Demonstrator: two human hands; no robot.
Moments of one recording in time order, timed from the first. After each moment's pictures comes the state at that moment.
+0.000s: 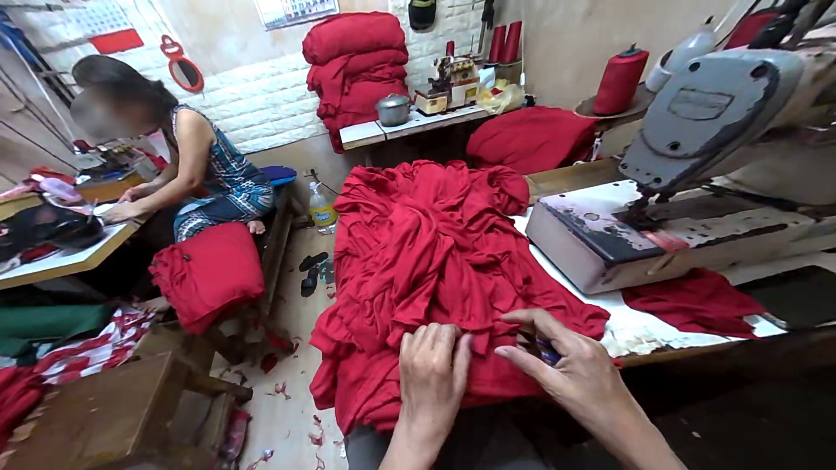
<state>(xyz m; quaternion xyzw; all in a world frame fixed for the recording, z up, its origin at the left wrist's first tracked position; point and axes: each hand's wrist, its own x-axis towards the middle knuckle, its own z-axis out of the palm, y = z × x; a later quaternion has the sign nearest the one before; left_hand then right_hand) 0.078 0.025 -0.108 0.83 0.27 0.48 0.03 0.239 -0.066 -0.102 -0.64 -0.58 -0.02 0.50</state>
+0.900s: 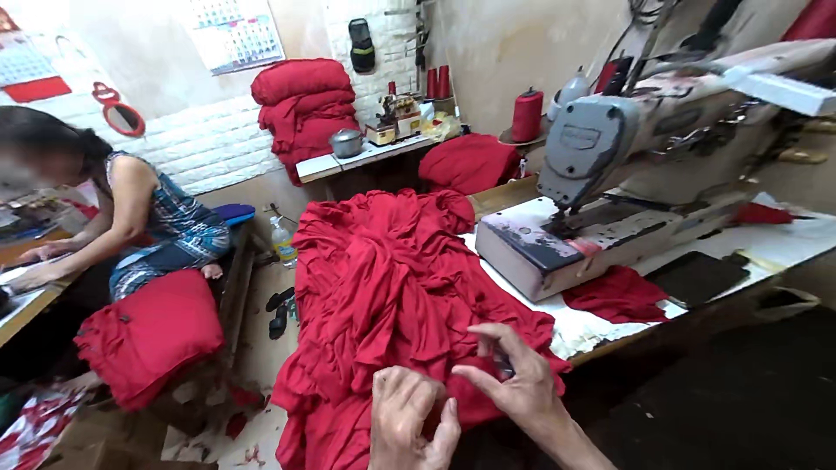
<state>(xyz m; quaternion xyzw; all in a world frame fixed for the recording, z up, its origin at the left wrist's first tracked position) 0.065 0.023 -0.107 0.85 0.10 0.50 0.12 0.239 -0.051 -0.123 -0.57 -0.55 -0.09 0.60</state>
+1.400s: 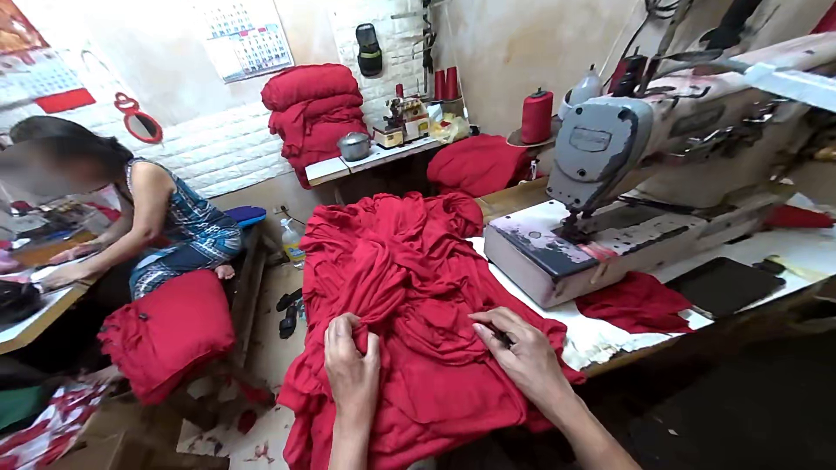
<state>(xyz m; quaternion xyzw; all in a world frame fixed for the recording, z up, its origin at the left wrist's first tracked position) 0.069 0.092 -0.086 0.77 0.36 0.52 0.03 0.275 -0.027 -0.130 -0.65 -0.53 -0.09 0.53</state>
